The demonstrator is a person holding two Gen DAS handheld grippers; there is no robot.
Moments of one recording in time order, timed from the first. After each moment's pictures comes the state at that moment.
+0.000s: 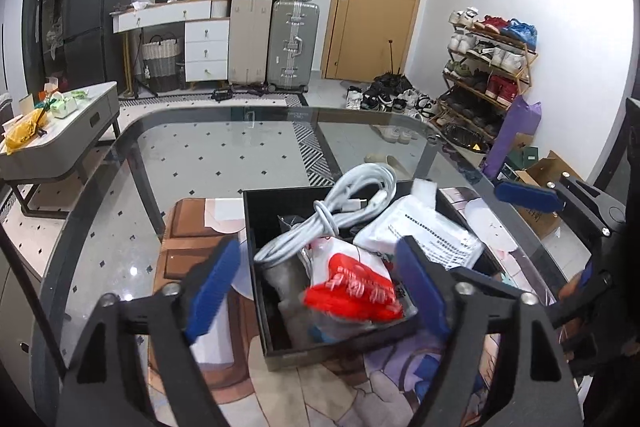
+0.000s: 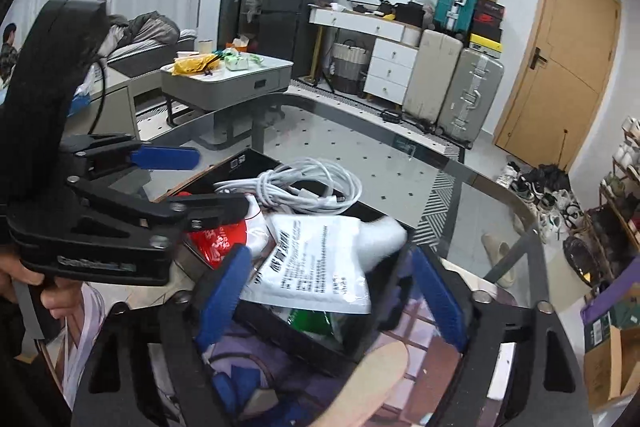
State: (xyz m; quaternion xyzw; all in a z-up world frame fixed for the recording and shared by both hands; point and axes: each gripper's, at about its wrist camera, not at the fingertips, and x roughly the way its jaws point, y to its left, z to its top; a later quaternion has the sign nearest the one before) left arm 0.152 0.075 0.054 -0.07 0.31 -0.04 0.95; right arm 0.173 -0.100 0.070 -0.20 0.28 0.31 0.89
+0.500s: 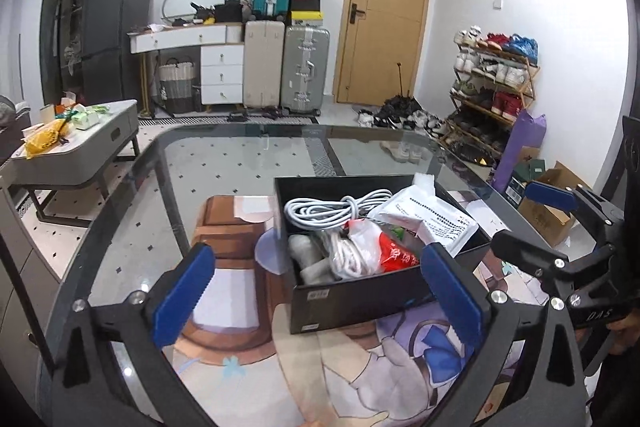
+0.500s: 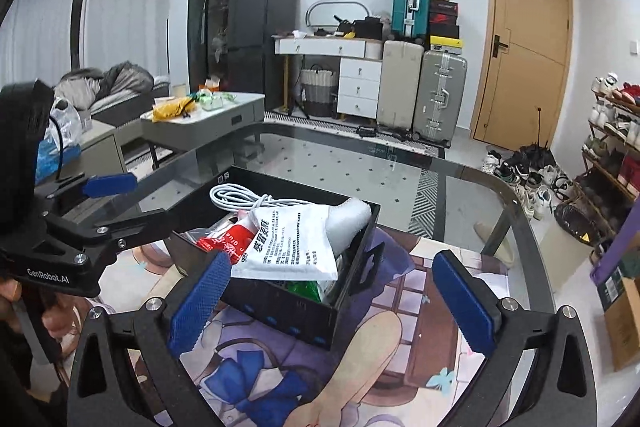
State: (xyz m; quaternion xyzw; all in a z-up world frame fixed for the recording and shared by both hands) left arm 0.100 0.081 0.052 -0.06 0.26 -0.01 0.96; right arm 0.144 -0.144 0.071 -0.11 0.25 0.28 0.92
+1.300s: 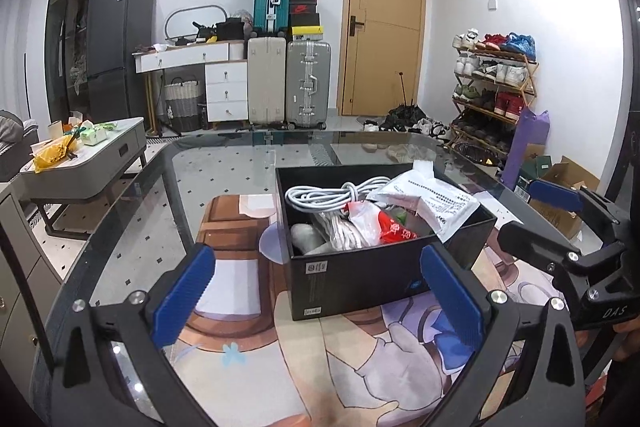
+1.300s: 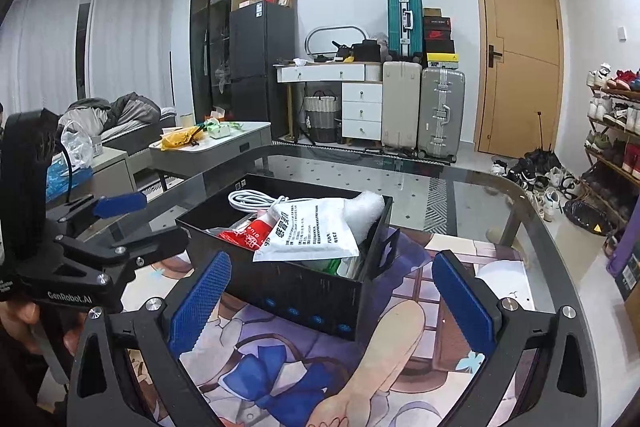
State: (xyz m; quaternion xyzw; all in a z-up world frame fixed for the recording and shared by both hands) left arm 0.086 0.069 0.034 -0.04 0.24 0.00 0.97; right arm 0.117 -0.154 0.054 -0.07 0.21 0.29 0.93
